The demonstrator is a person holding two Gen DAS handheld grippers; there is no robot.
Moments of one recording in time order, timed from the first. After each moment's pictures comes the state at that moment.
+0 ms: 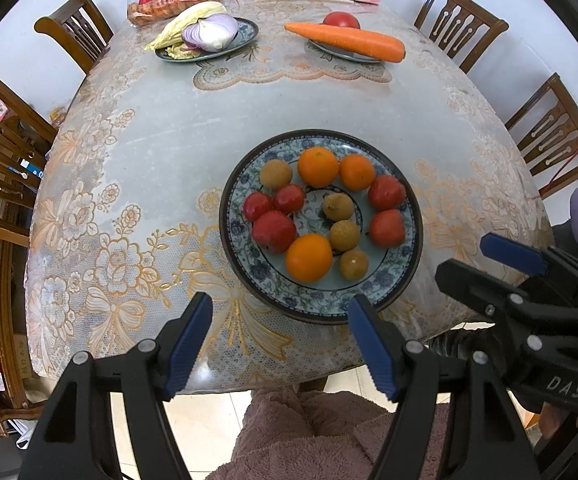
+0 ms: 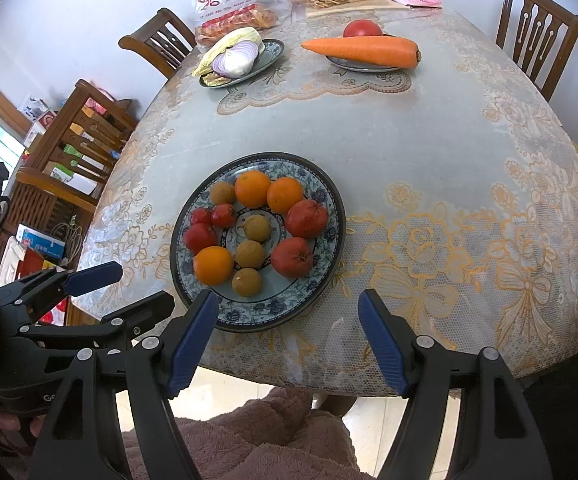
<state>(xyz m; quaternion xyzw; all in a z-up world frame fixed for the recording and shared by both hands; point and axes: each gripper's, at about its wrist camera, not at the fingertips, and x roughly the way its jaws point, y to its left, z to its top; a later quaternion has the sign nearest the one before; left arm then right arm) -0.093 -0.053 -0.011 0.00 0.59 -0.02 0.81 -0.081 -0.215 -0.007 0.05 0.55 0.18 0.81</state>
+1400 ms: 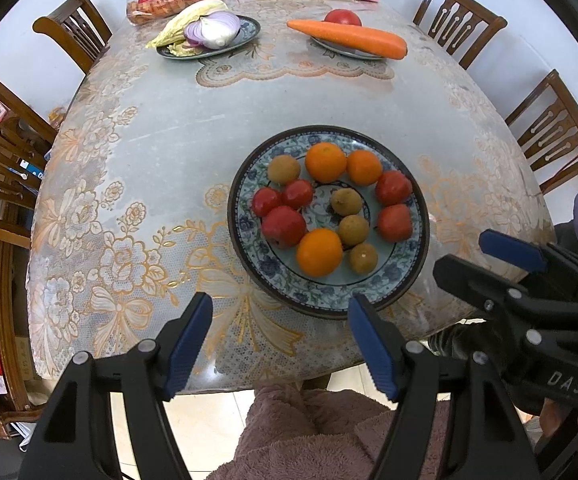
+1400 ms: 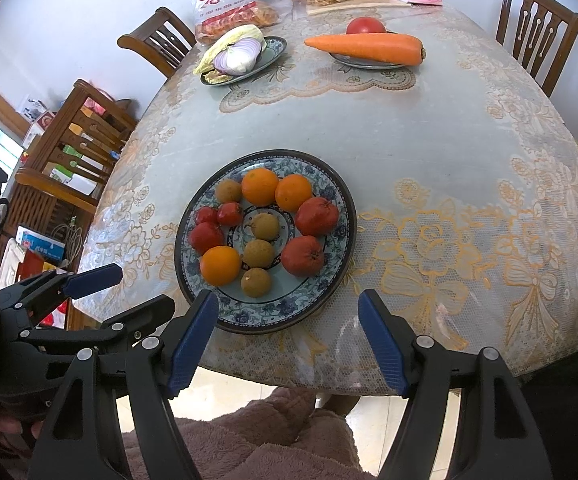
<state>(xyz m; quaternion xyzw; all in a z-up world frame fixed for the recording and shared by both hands) -0.094 -0.044 -0.014 0.00 0.59 -0.03 0.81 -0.084 -0.207 -0.008 0.06 0.55 0.17 0.81</state>
